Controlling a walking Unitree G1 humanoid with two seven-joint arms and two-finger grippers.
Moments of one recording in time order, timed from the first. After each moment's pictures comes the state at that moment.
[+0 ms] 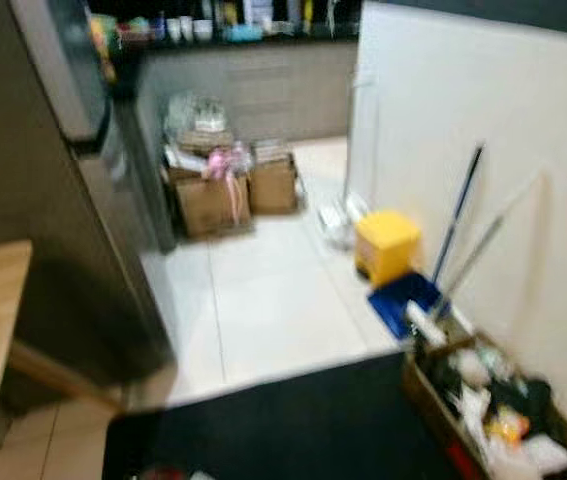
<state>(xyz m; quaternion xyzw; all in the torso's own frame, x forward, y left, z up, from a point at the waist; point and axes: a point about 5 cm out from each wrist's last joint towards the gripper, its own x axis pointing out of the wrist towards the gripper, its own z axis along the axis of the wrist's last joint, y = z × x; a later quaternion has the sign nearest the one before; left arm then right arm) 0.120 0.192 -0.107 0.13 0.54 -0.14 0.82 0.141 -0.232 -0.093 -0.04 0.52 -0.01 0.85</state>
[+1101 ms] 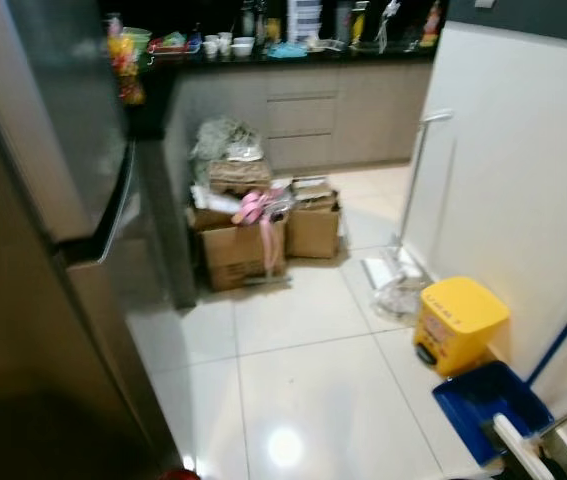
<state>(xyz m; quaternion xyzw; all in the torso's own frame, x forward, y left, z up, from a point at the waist) 0.124 0.179 -0.107 0.11 0.54 -0.14 0.82 0.132 -0.227 -0.097 -0.02 0.53 0.00 0.85</state>
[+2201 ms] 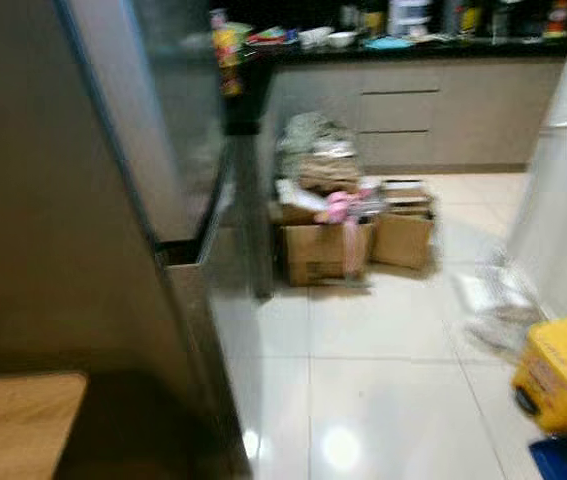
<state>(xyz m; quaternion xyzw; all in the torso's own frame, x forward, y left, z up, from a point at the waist) 0.120 0.175 -0.109 0.10 0.55 -0.15 0.82 0.126 -0.235 -0.096 -0.01 0.53 0.01 0.85</state>
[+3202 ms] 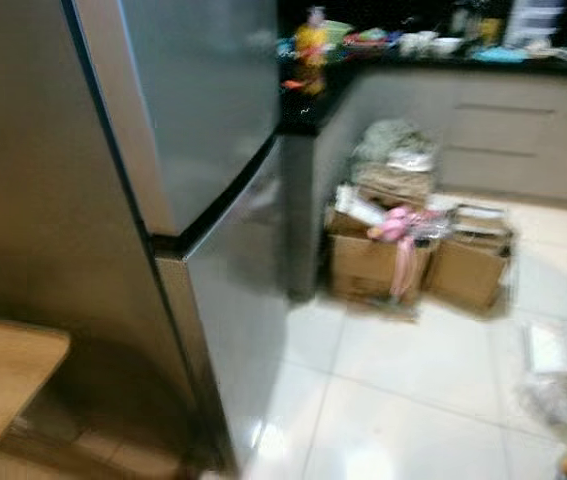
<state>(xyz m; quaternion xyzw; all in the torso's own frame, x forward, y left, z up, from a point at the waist) 0.121 0.174 -0.108 0.09 0.54 -0.15 0.82 0.131 -0.230 -0.096 0.00 0.52 0.03 0.85</state>
